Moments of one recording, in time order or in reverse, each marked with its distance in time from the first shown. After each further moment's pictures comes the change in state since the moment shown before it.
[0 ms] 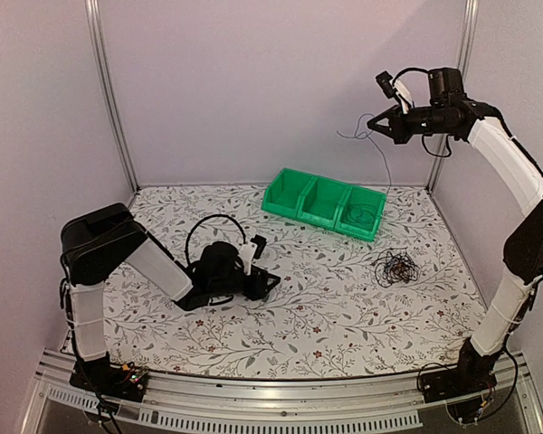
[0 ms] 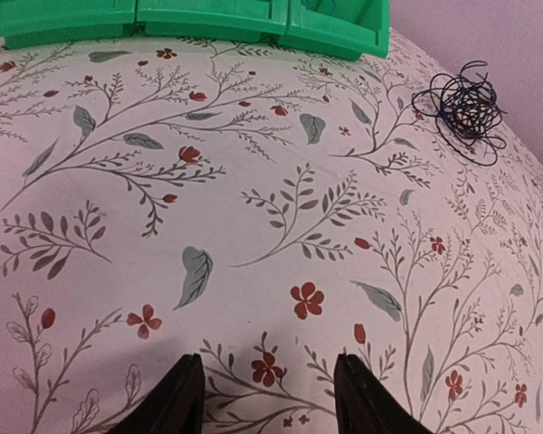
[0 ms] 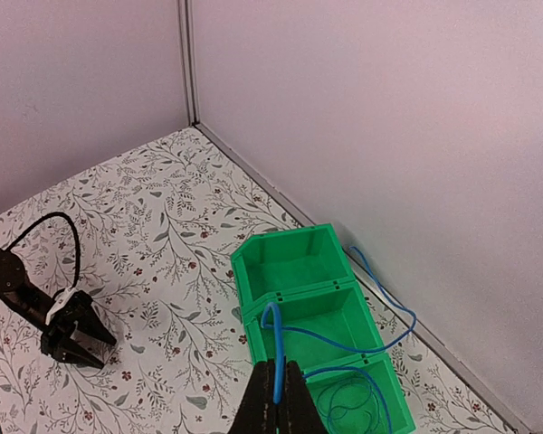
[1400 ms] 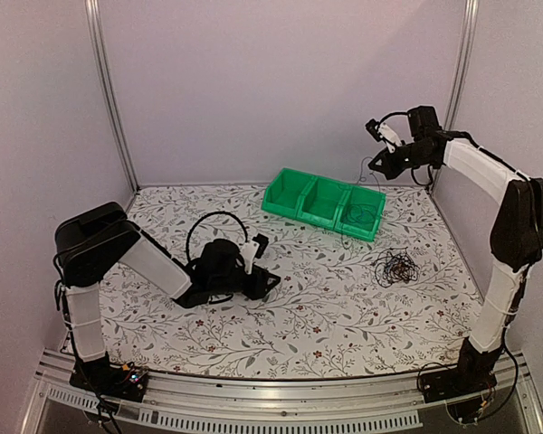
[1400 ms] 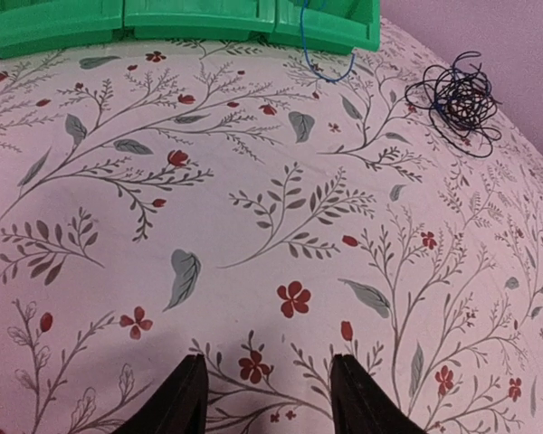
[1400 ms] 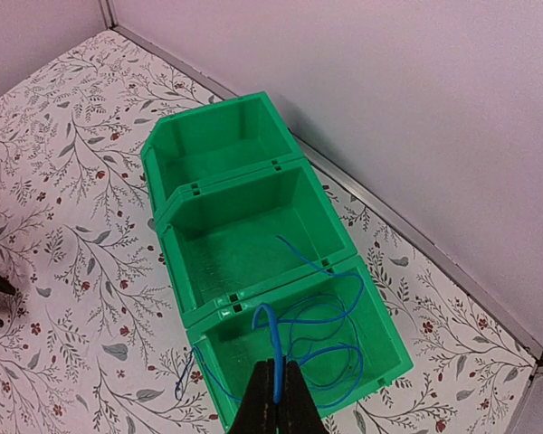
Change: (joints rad) left arm -0.010 -0.045 0.002 -0.073 0.002 0.028; right arm -0.019 0.149 -0.168 0.098 0.221 -0.058
